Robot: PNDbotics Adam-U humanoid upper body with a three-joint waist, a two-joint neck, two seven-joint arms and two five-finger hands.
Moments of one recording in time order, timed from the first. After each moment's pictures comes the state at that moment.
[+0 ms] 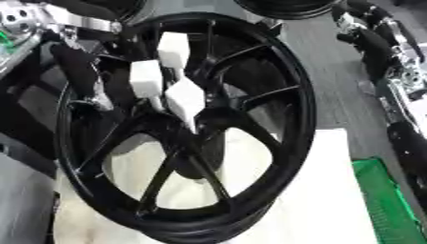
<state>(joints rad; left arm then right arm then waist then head) -1.20 0.60 -0.70 -1.45 -0.28 0.35 -0.88 -0.42 -0.49 -0.10 -1.64 -0.32 0.21 -0.18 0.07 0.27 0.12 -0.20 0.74</state>
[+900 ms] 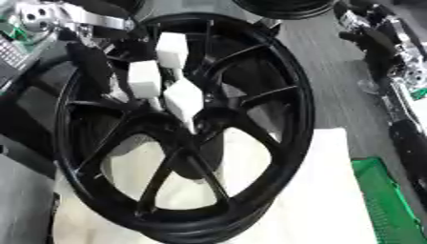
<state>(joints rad) -1.21 0.56 -0.70 -1.44 -0.31 0.36 -0.87 -0.43 -0.49 -0.10 -1.64 -0.32 0.21 -0.18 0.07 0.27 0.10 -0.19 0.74</state>
